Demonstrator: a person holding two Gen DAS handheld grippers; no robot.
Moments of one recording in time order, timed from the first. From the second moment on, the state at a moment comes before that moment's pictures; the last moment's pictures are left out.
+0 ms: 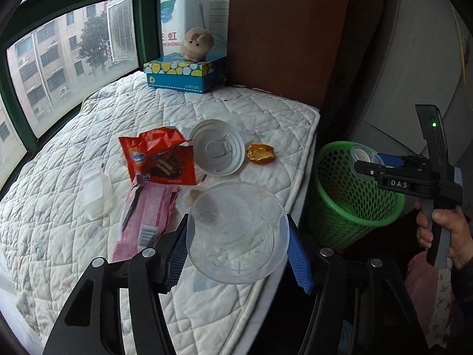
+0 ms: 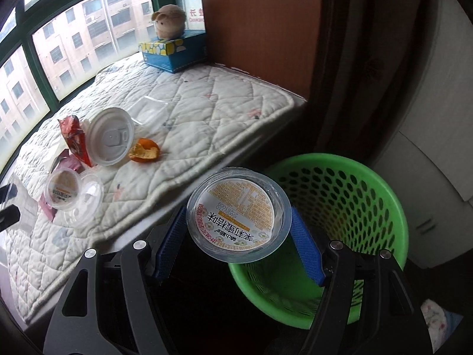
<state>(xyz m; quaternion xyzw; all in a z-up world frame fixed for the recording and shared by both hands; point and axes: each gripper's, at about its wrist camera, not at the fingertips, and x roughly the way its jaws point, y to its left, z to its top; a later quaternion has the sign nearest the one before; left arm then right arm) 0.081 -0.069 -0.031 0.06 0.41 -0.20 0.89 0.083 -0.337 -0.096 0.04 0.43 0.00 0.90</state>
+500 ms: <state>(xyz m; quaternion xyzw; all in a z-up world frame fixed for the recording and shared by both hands) 0.111 -0.181 -0.030 0.11 0.40 -0.27 0.87 0.054 -0.409 -0.127 0.09 0.46 -0.06 0.88</state>
